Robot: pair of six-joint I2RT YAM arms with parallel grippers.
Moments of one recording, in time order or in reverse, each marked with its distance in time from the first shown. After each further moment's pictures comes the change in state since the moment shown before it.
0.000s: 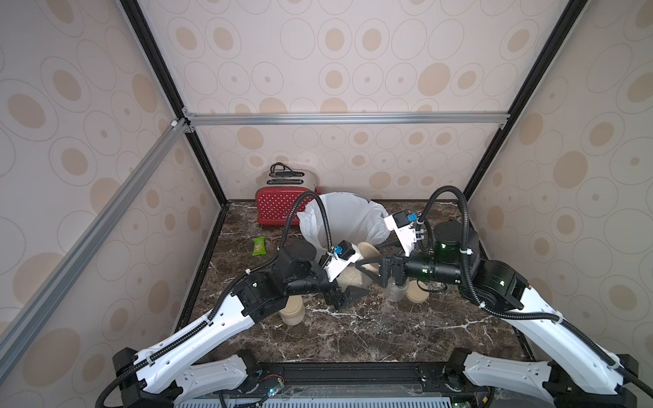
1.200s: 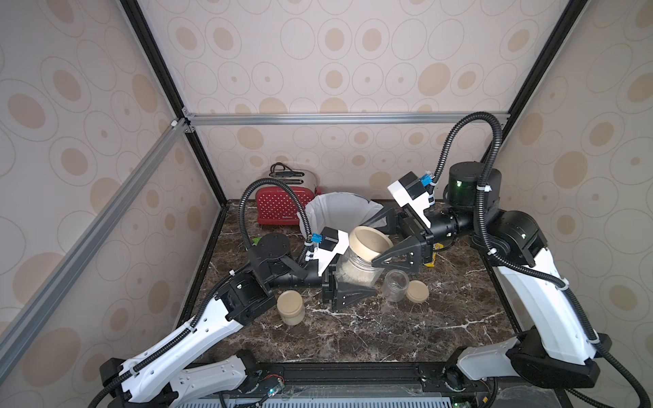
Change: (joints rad) left arm 0.003 -0.042 0.067 0.283 0.293 -0.172; right arm -0.162 0.328 0.650 -0.278 -0.776 -0.481
